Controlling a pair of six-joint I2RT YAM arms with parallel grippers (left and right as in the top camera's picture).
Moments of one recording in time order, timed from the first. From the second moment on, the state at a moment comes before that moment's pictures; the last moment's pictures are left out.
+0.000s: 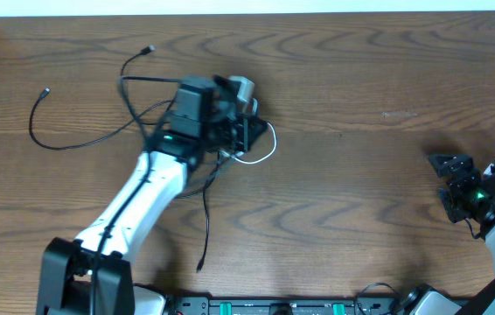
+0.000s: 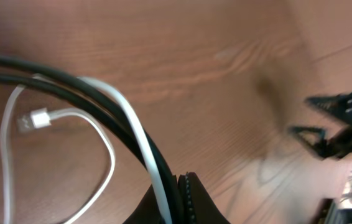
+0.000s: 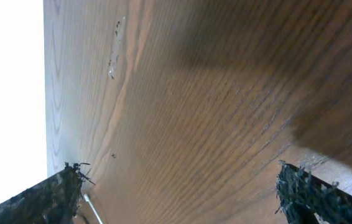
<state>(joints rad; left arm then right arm) -0.33 1.53 1.01 -0.24 0.59 -0.29 -0.66 1.35 0.54 -0.22 -0.66 0.61</state>
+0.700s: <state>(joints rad) -0.52 1.41 1.01 -0.32 0.08 -0.13 -0.46 1.35 0.54 -0.17 -0.70 0.60</state>
